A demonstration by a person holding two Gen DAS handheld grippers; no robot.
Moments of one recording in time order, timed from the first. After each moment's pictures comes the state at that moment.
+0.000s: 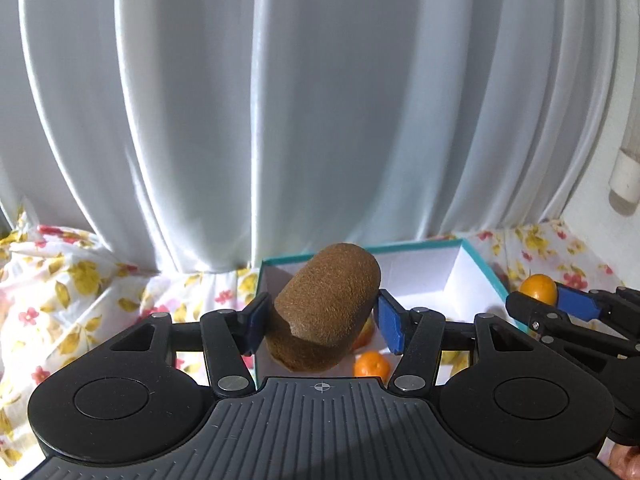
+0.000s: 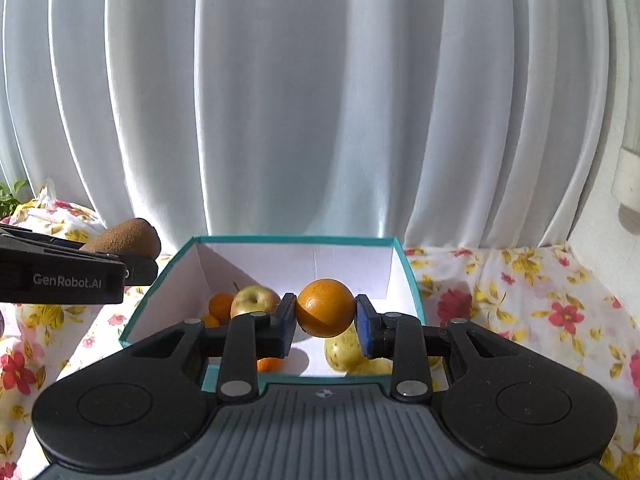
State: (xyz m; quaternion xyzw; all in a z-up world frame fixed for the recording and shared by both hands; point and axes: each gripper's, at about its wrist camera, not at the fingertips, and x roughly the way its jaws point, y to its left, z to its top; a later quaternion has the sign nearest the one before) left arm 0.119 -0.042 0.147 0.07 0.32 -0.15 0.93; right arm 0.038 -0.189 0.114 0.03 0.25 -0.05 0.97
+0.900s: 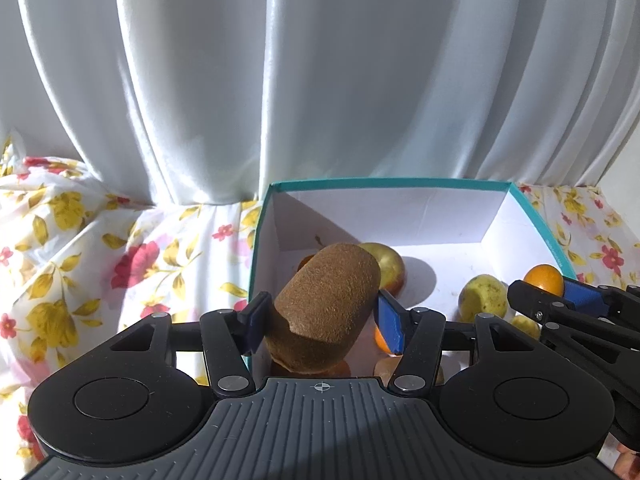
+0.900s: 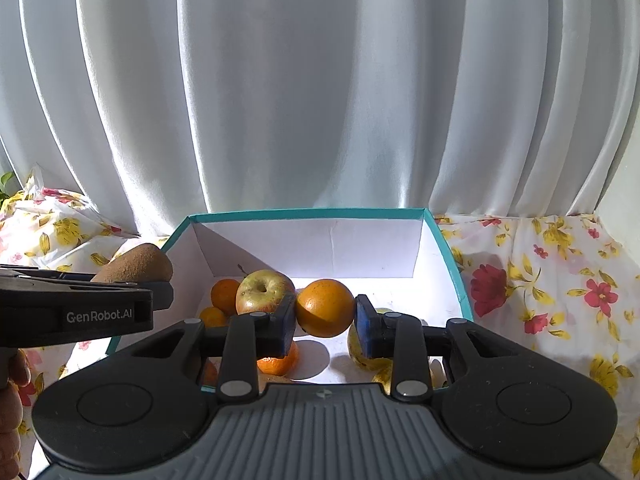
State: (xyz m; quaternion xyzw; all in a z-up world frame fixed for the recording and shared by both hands) left arm 0.157 -0.039 0.065 0.06 0.40 -0.12 0.91; right arm 0.090 -0.184 0.076 0.06 0.32 -0.05 0.95
